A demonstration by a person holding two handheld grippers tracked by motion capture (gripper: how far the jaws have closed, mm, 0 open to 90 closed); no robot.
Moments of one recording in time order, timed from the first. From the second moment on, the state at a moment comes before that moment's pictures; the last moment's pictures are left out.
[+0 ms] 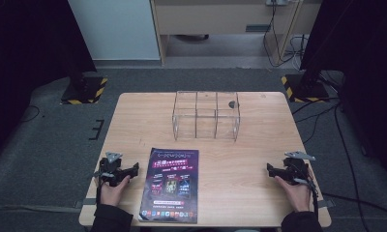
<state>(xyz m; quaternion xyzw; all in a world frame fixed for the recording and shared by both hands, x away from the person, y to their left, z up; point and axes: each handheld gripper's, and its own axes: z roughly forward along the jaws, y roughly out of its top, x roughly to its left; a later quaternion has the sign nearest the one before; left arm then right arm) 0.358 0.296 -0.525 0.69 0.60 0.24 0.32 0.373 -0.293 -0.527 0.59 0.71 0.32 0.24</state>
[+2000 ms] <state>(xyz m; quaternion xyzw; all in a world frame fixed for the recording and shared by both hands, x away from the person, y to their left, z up) 0.330 0.240 -0.520 0.71 0.56 0.16 0.39 0.352 -0.158 -0.457 0.45 0.74 0.46 0.20</state>
